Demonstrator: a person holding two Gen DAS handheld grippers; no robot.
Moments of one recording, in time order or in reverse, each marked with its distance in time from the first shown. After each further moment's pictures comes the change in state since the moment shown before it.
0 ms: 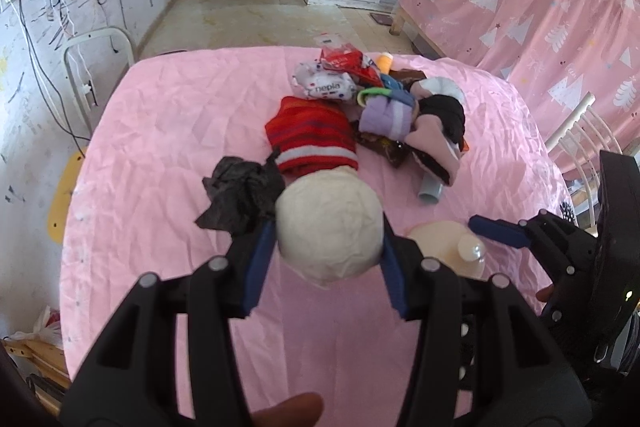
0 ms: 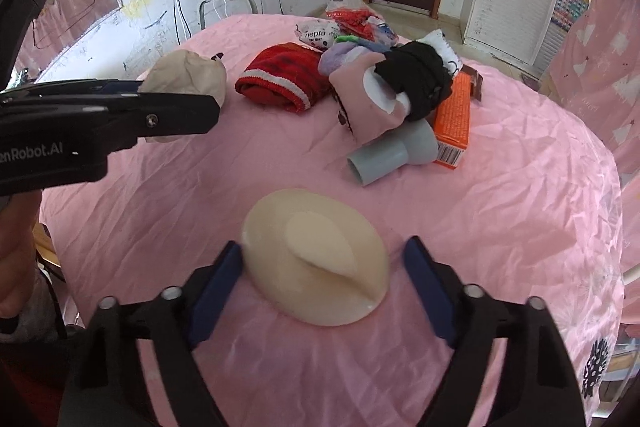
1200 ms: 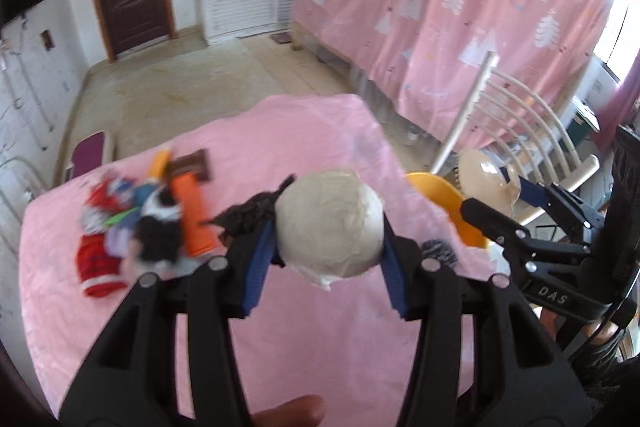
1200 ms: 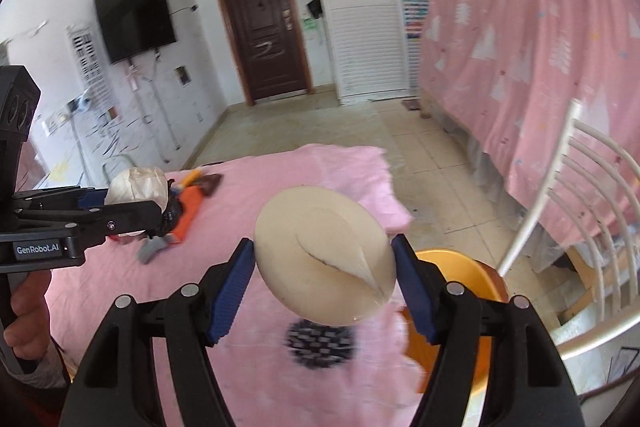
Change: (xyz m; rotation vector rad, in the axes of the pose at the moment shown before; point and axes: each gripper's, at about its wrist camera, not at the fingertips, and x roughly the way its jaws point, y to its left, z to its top) left arm 0.001 -0.224 0.053 0.319 -0.063 -0.190; right arm -0.156 -0.227 -0.099 0.426 -0.381 -0.218
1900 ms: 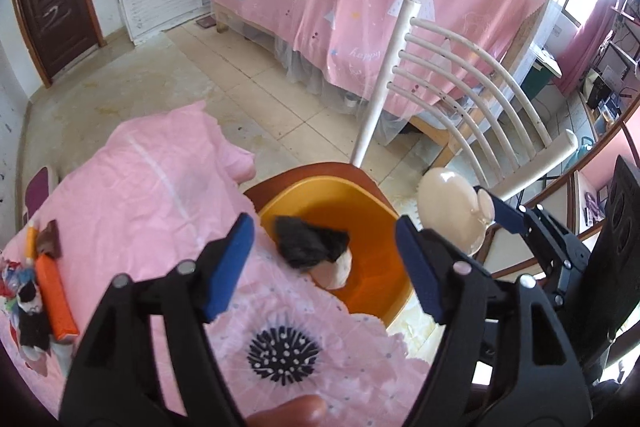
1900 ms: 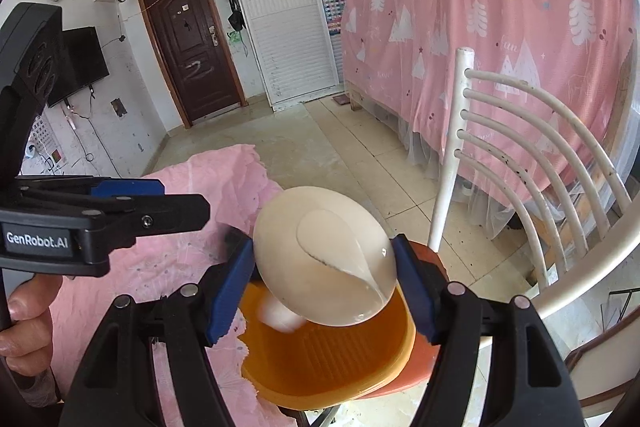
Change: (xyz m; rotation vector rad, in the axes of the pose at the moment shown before) left arm 0.095 -0.147 0.050 0.151 0.121 -0.133; right arm -0.018 -0.127 -0.038 0.164 -0.013 -0.165
